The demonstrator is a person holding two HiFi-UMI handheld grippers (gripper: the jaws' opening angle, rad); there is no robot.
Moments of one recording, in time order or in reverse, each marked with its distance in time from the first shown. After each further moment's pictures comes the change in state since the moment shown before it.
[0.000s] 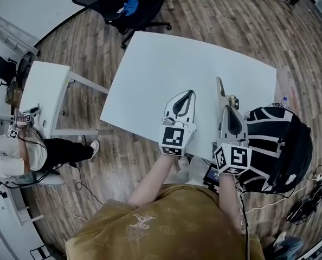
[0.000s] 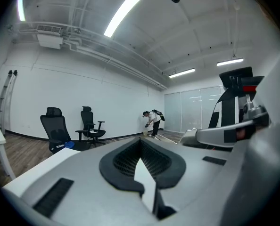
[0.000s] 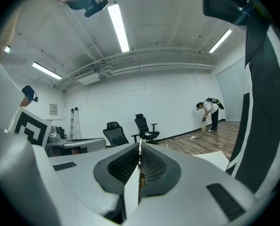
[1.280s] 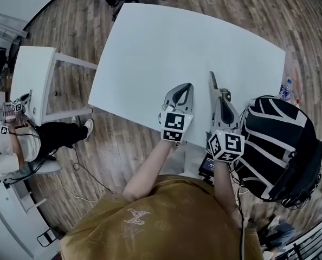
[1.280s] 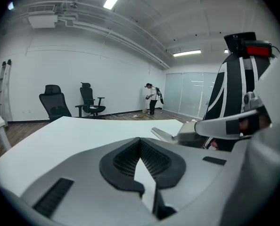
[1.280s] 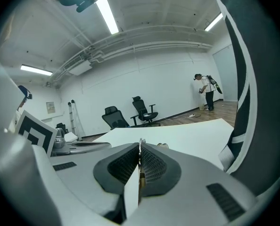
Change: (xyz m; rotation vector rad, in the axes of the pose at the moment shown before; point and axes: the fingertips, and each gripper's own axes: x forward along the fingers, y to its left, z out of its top) left arm 0.023 0.004 -0.142 -0.035 0.285 -0.015; right arm 0.025 -0.014 -0.122 0.106 0.221 -0.005
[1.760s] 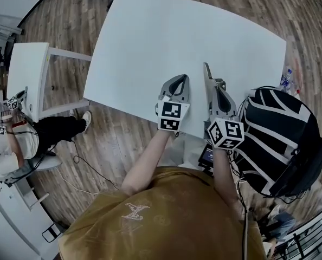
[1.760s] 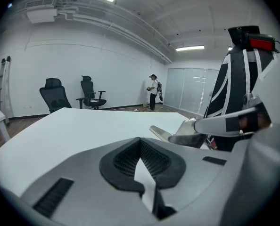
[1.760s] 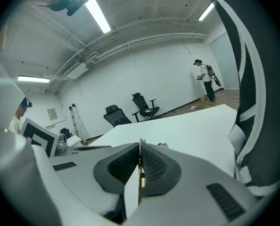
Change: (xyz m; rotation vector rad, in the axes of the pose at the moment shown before) left arm 0.011 0.009 -0.032 -0.019 0.072 0.005; right arm 0.017 -0.003 -0.026 0.089 0.040 0.049
